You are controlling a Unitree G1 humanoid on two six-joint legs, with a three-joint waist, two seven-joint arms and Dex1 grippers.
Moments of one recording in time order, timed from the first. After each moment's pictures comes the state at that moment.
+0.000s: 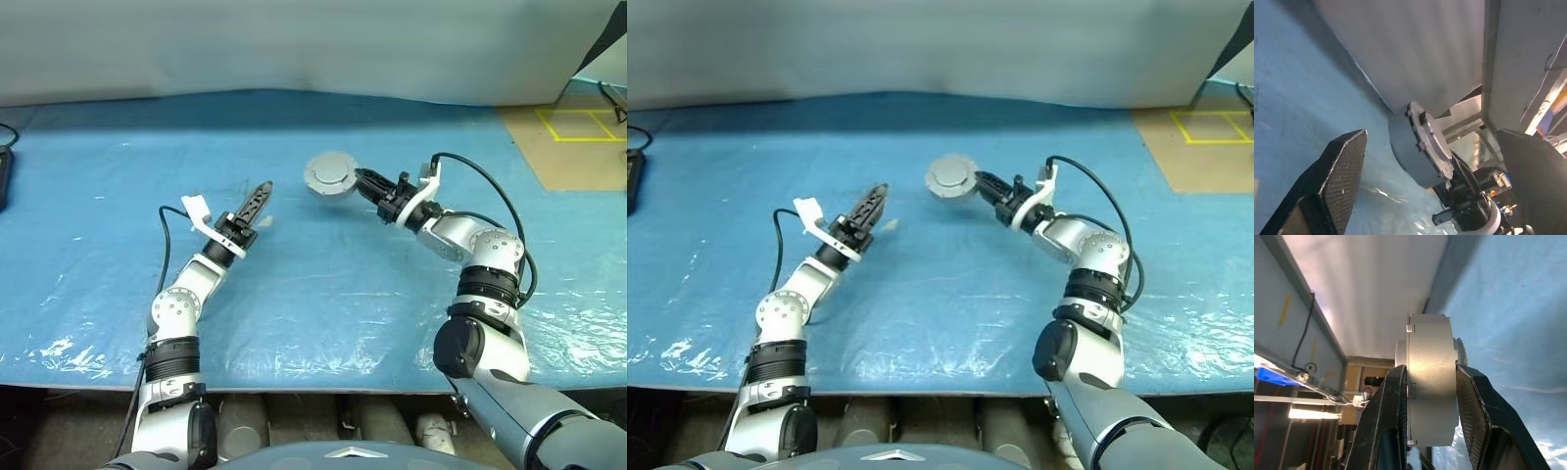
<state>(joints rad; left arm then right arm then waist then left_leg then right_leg) -0.39 0.02 0.37 0.14 -1.09 0.70 -0.50 -0.82 -0.12 -0.71 0.48 1.00 1.19 0.22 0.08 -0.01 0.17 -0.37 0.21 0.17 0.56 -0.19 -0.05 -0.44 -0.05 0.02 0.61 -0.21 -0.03</state>
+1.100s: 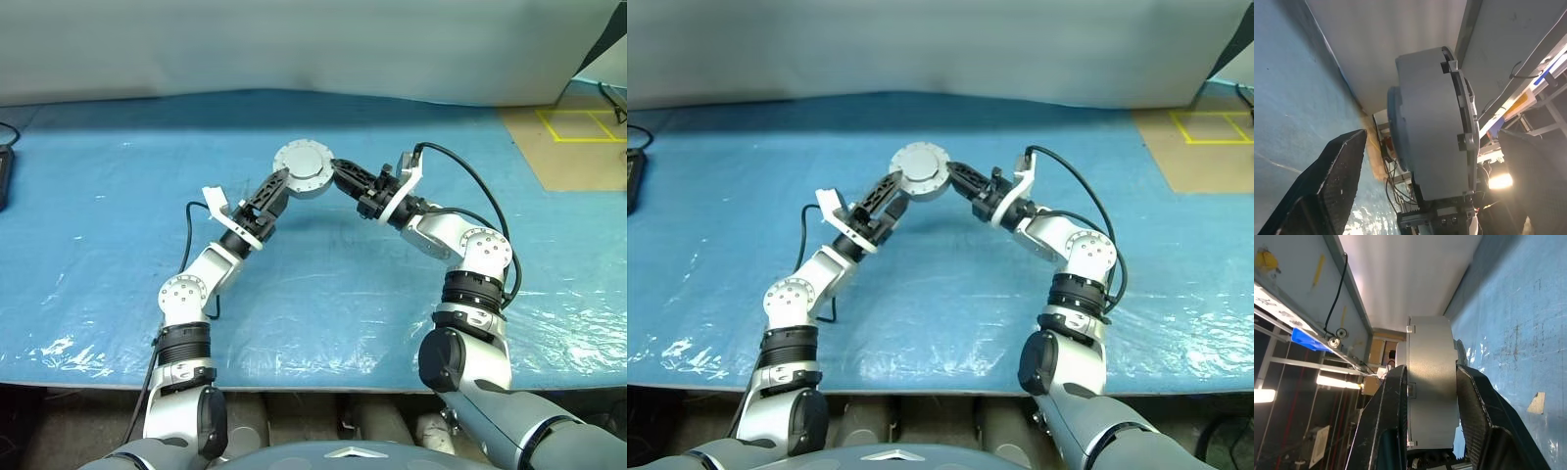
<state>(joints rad) -0.48 -0.01 0.36 0.21 -1.22 0.80 -0.44 -0.76 -0.05 -0.57 0.30 1.23 1.24 0.09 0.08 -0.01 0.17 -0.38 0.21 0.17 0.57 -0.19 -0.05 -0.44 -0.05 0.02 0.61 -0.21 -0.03</state>
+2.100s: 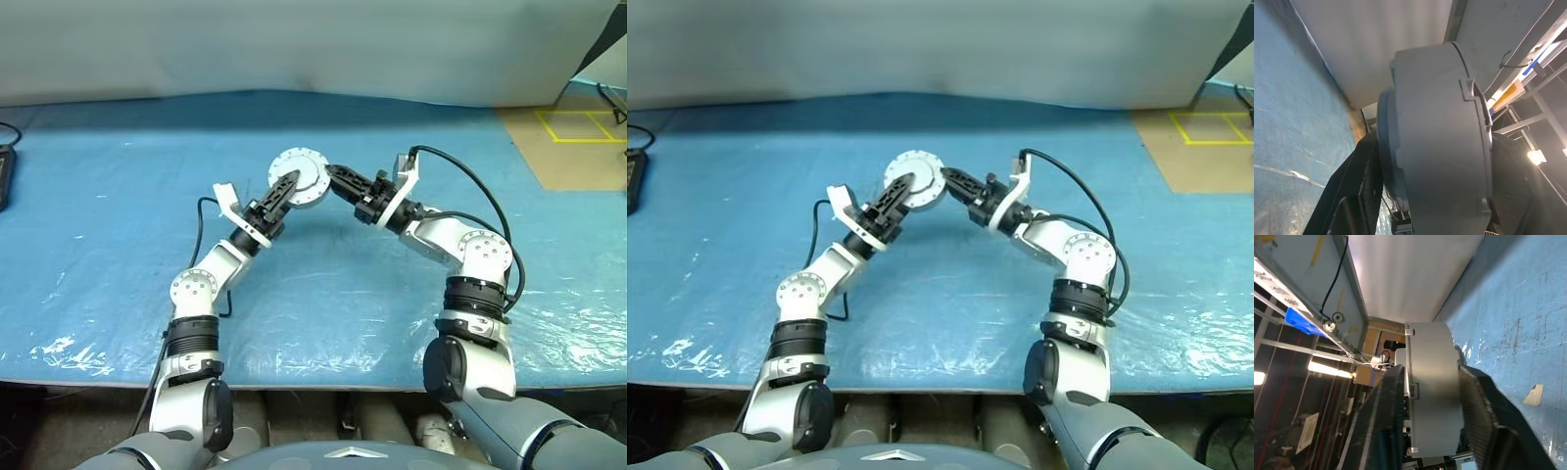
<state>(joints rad) -0.51 -0.03 0.35 0.26 -1.17 0.79 -0.52 -0.71 -0.08 -0.48 0.23 1.25 1.21 0.13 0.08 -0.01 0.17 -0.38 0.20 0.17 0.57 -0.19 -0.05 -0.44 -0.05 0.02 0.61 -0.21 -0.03</state>
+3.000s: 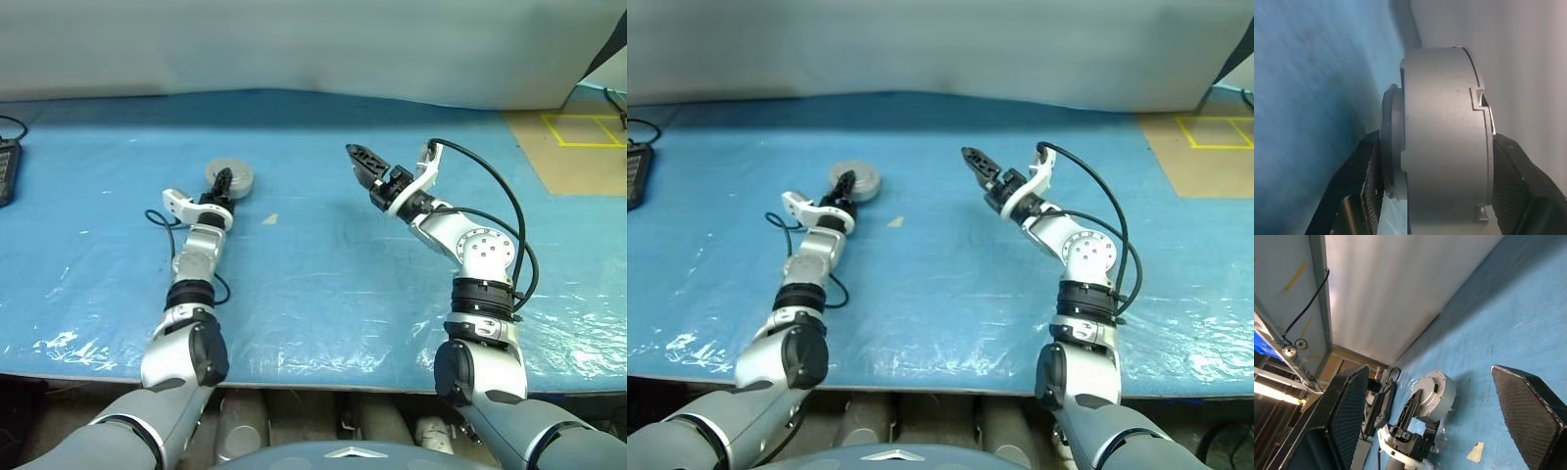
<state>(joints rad) -0.81 0.09 0.63 0.89 -0.93 0.19 -0.30 -0.69 -0.14 -0.40 0.22 1.06 0.93 0.23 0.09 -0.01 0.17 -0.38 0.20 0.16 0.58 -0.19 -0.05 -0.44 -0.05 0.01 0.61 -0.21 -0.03</state>
